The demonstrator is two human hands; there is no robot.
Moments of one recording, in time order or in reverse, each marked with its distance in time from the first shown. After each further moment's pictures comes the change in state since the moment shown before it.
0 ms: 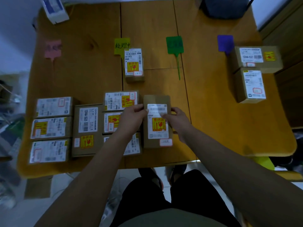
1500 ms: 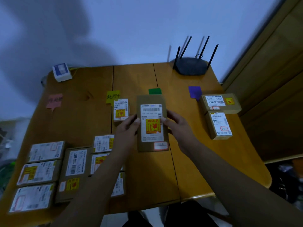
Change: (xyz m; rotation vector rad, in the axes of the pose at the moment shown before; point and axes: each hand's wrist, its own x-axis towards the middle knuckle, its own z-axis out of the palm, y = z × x) left_hand -0.018 0.095 0.031 -0.236 0.032 0.361; right_hand -0.042 -0.111 -0.078 0.128 -0.025 -0.477
